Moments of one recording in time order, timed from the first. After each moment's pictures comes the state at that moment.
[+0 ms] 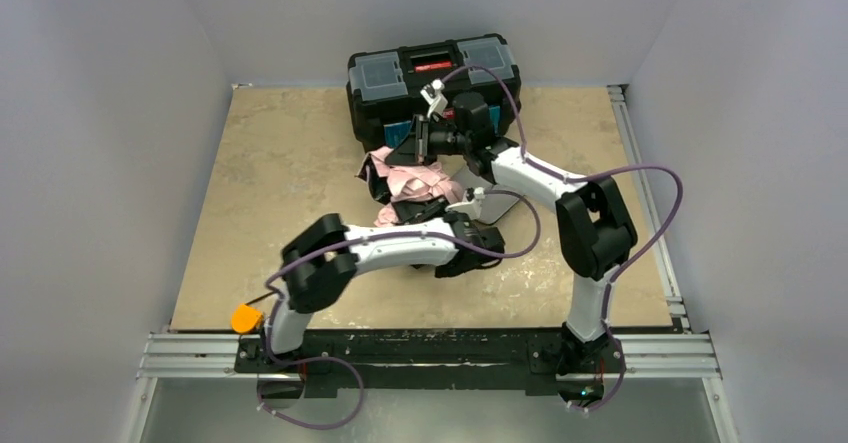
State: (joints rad) left arm -1.18 1.94 1.48 -1.14 -1.32 -0.33; right arm 0.56 1.93 1.45 0.16 -0.77 0.74
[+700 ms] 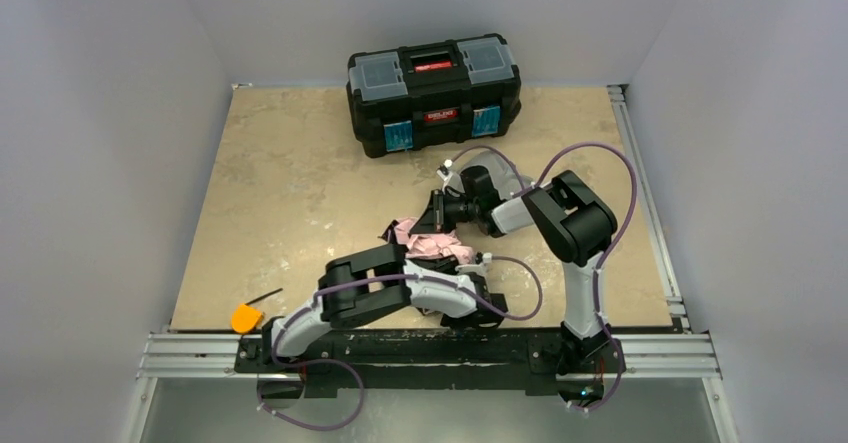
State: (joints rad) left arm -1.38 2.26 1.42 -1.15 -1.12 -0.59; right arm 0.55 2.05 0.91 0.53 -0.75 0.72
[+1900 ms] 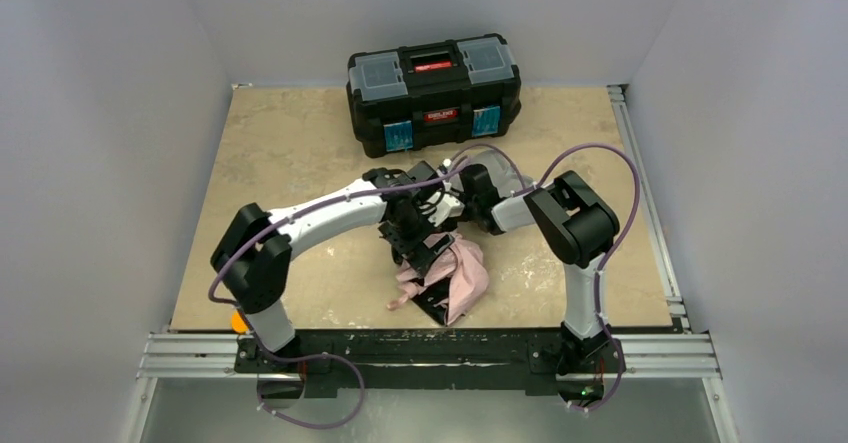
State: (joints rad) left arm -0.84 1.69 1.30 -0.92 0.19 0.01; right arm 0.55 2.03 0.92 0.46 -0.72 0.68
